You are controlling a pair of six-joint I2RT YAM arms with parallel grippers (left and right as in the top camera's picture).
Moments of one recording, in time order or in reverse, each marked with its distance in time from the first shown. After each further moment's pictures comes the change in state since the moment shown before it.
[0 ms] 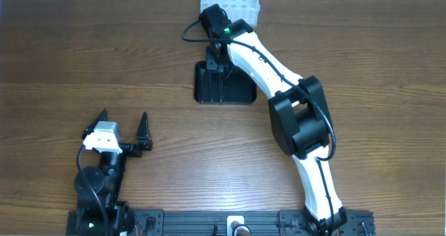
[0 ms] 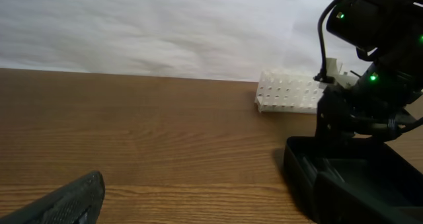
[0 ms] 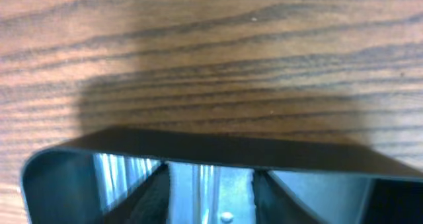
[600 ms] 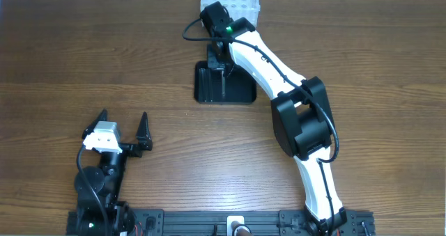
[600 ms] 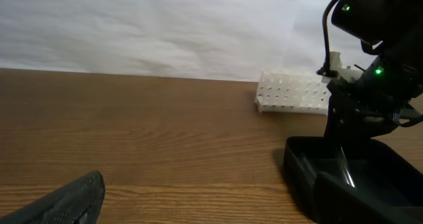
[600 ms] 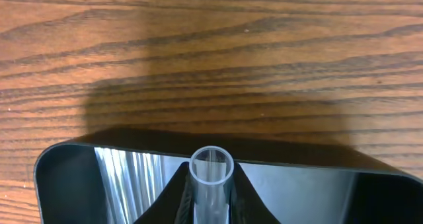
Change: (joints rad) left arm 0.000 0.000 0.000 0.000 0.000 0.000; right arm -0.007 -0.016 0.000 0.000 0.003 -0.010
